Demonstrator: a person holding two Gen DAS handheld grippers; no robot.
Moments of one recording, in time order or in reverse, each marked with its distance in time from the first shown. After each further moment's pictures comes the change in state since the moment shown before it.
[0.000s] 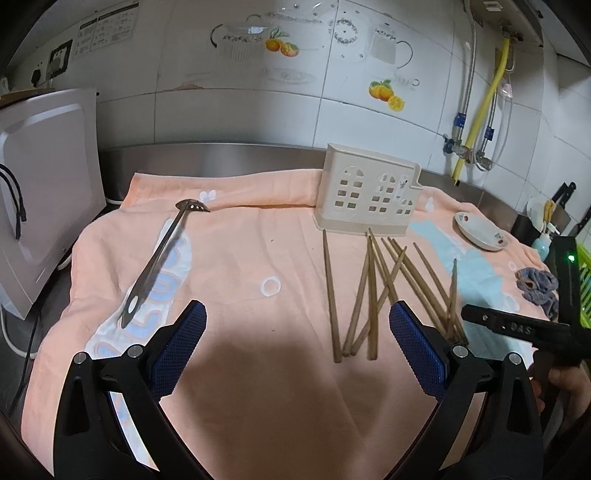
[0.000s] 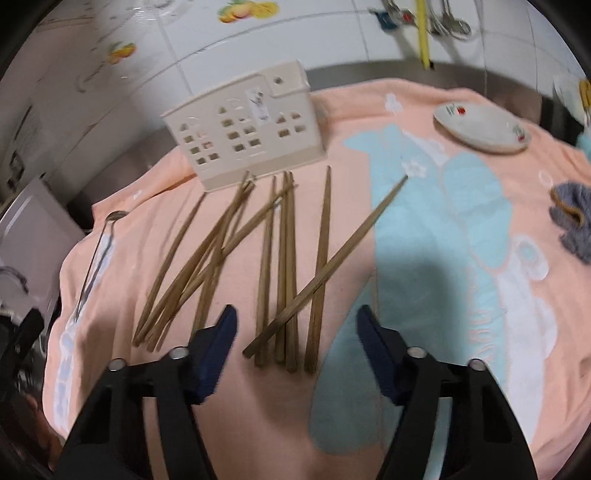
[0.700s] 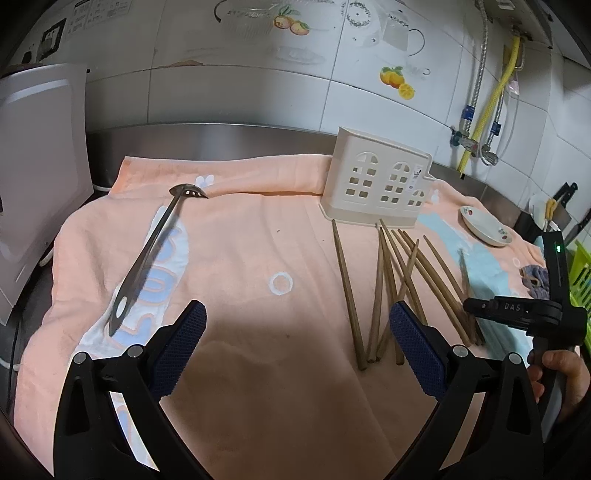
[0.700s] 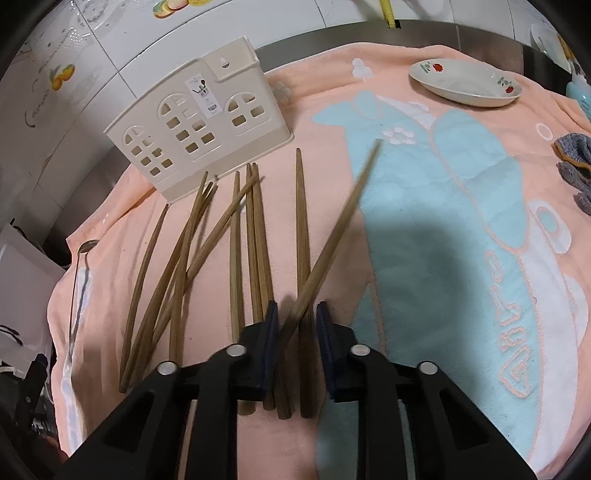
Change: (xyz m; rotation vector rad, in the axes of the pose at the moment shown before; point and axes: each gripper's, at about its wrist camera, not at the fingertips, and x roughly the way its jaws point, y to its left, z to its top) left arm 0.032 0.022 -0.001 -0.017 0.043 -0.038; right arm 0.038 -0.012 0.016 0.160 0.053 -0.027
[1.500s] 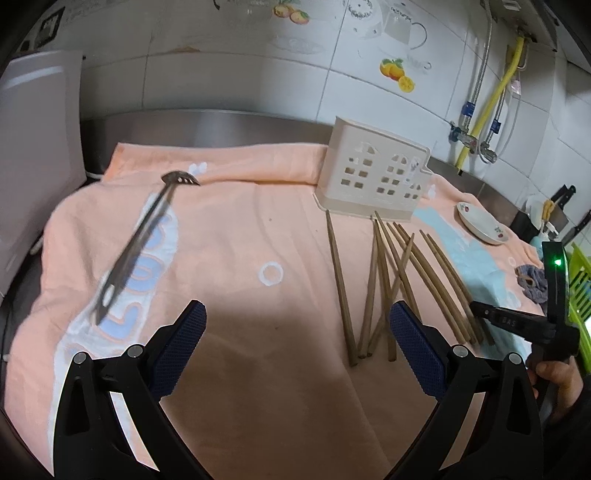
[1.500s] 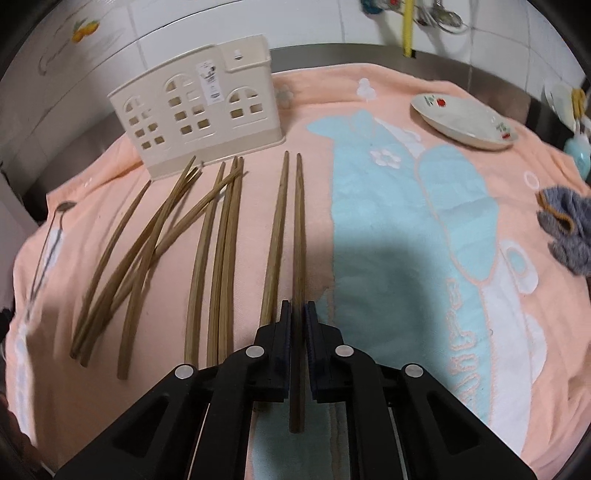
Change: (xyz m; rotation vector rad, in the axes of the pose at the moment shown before) left arm 0.009 -0.003 -0.002 -0.026 0.046 -0.032; right arm -0.004 -0.002 -0.010 -0.204 -0.036 -0.136
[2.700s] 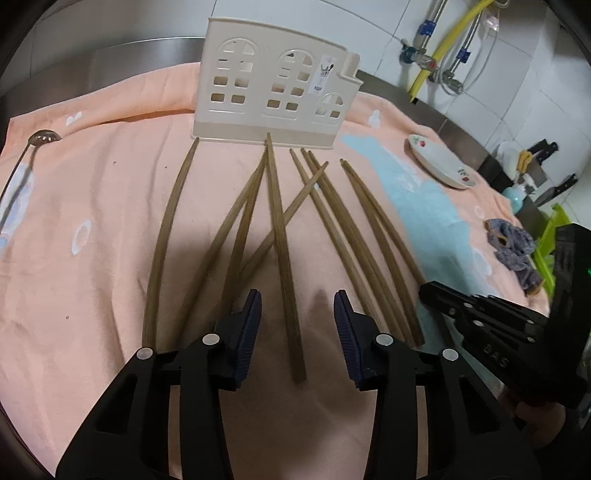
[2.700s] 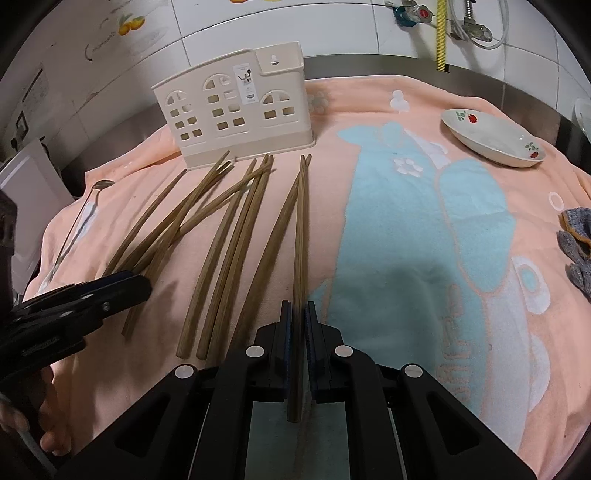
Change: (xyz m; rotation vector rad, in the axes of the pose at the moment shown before) left arm 0.097 -0.116 -0.014 0.053 0.248 -0.148; right arm -0.009 -0.020 -0.011 -0.104 -0.038 0.151
